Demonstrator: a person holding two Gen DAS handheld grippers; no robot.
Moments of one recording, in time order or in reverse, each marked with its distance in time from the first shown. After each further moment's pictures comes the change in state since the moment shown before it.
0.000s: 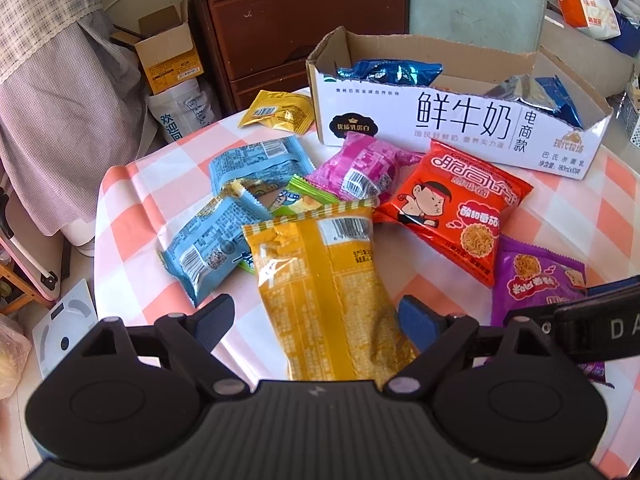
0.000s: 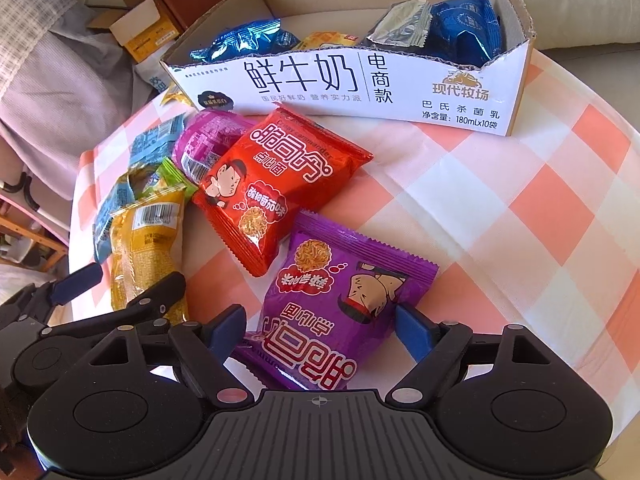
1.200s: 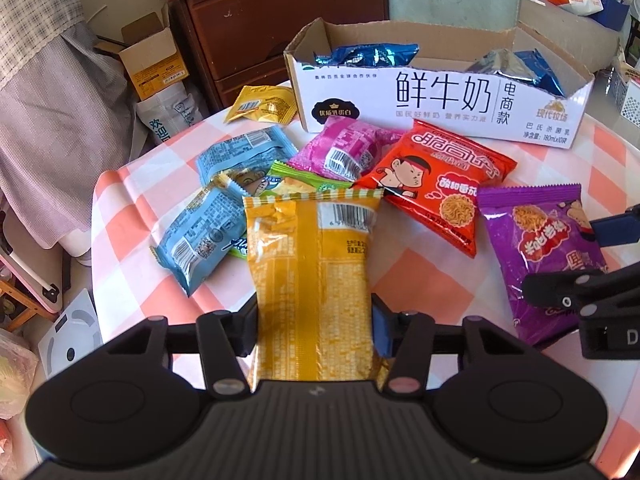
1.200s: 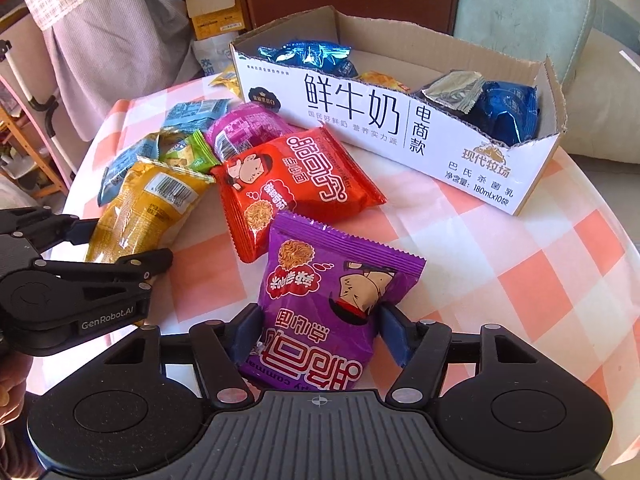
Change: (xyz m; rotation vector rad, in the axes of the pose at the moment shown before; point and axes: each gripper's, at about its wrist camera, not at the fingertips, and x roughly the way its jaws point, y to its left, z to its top) left arm -0.005 -0.007 -0.009 0.067 0.010 -0.008; right arm -0.014 0.009 -0.020 -0.318 -0.143 -0.045
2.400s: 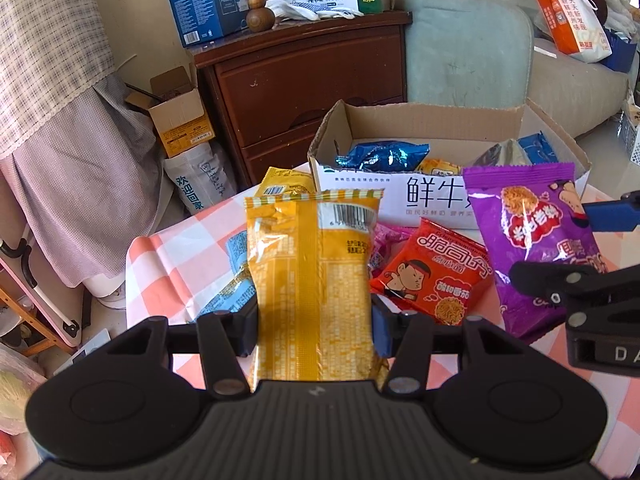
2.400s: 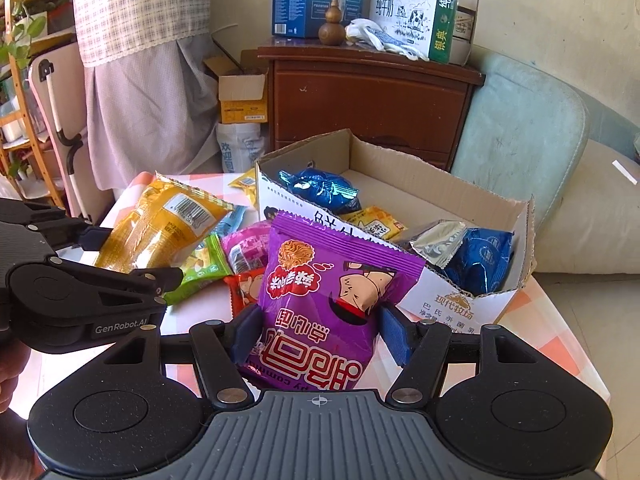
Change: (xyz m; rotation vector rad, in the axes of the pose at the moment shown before) left arm -0.039 0.001 0.038 -0.043 -0.161 0.059; right arm -0.047 0.008 0.022 -0.135 -0.287 -0.035
